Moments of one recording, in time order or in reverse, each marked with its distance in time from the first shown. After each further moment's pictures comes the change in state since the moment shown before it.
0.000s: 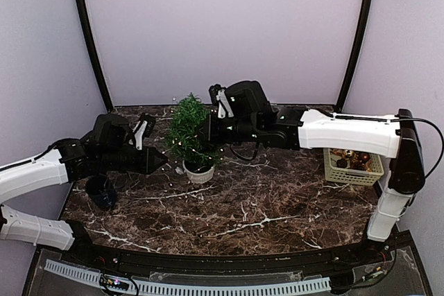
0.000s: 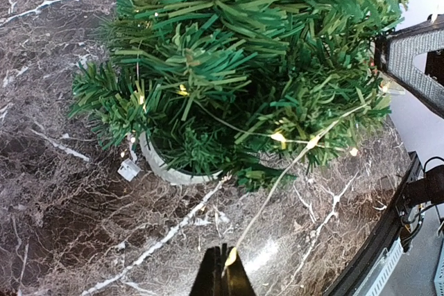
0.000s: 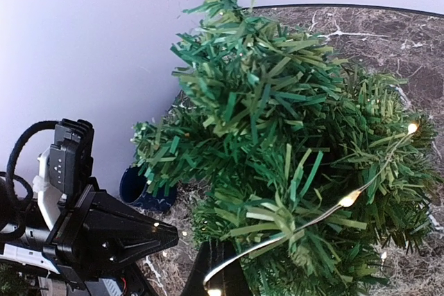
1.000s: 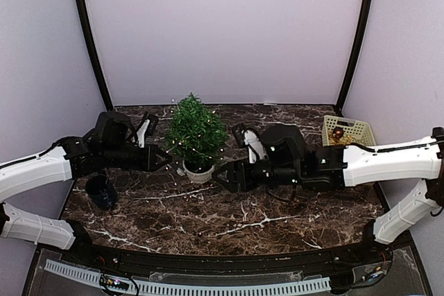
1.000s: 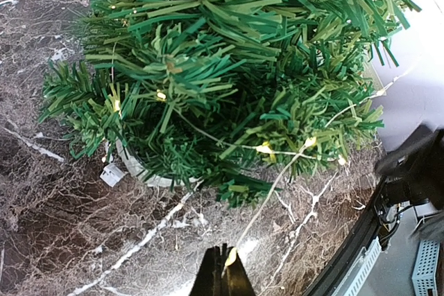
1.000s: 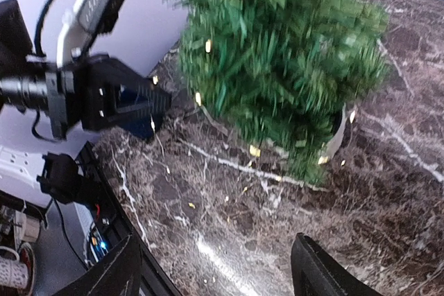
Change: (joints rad) left arm 0.039 0.052 0.008 0.044 0.121 -0.030; right arm 0.105 -0.358 -0.491 0.089 0.034 -0.084
